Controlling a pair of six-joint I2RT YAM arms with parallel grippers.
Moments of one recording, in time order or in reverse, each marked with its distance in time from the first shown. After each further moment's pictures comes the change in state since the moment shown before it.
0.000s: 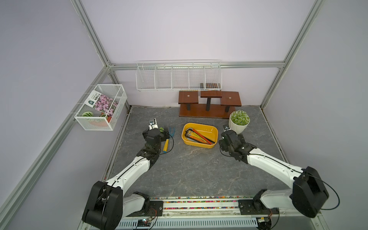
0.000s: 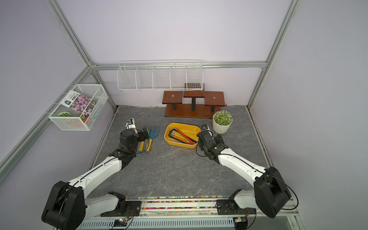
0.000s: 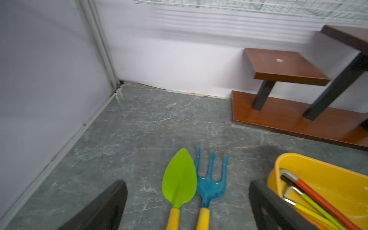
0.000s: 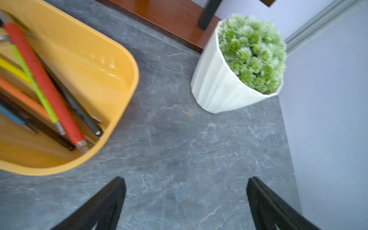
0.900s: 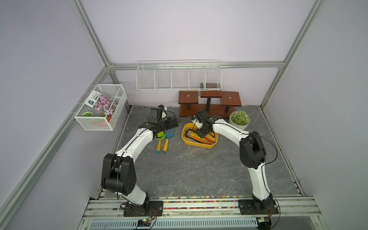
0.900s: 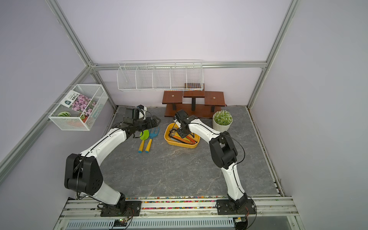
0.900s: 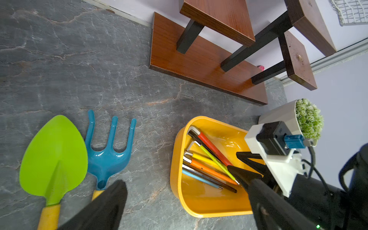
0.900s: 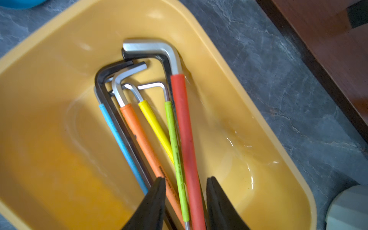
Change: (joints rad) left arm 0.098 0.357 0.600 -0.587 0.750 -0.288; right arm 0.005 0.850 0.995 -0.435 -0.563 -0.230
